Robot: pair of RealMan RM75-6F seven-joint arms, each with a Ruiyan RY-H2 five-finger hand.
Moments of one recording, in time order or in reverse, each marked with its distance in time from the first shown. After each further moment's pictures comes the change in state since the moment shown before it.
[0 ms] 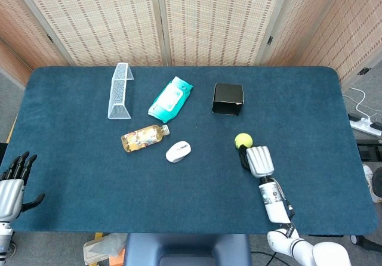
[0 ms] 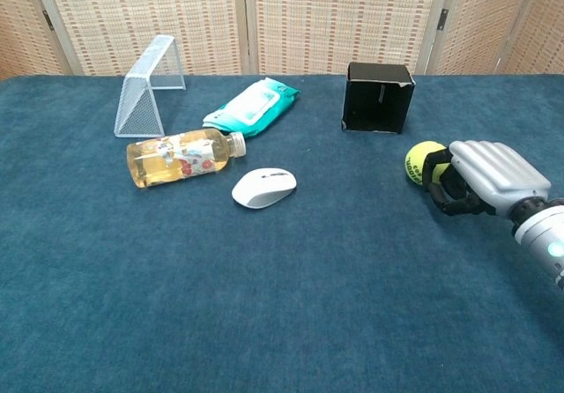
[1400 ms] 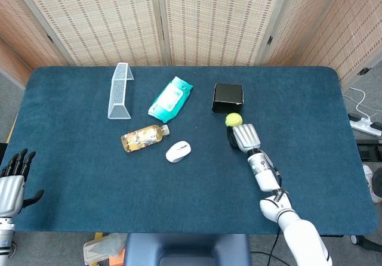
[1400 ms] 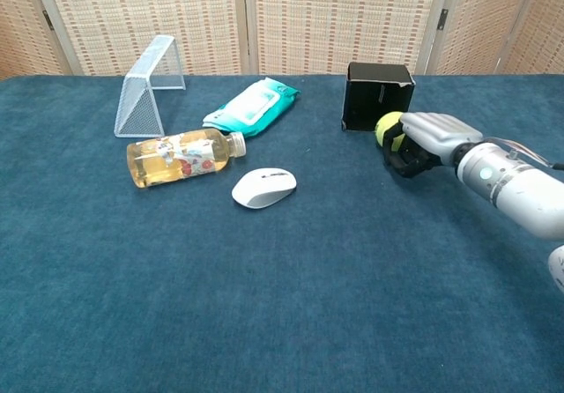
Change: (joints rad) left arm -0.019 -0.035 -0.024 0.024 -0.056 -0.012 0.065; right arm 0.326 -0.064 -0.009 0.353 0.042 -0.357 0.288
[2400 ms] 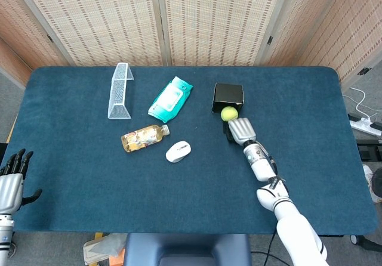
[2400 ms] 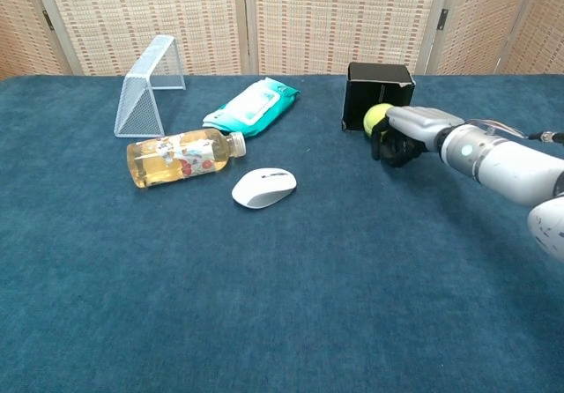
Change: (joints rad) left arm -0.017 -0.004 -0.013 0.014 -0.066 -0.049 0.012; right arm 0.105 0.014 -0.030 0.059 0.004 -0.171 0.095
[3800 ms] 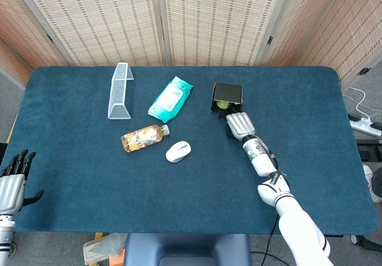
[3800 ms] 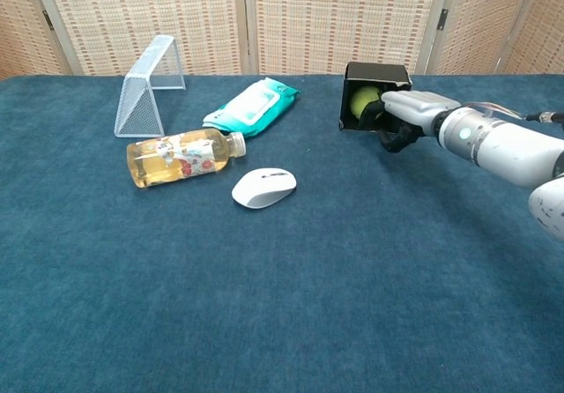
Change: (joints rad) left arm -0.003 0.005 0.011 -0.005 0.011 -0.004 -0.014; right arm 0.025 0.044 -0.018 -0.035 -0.002 0.019 0.004
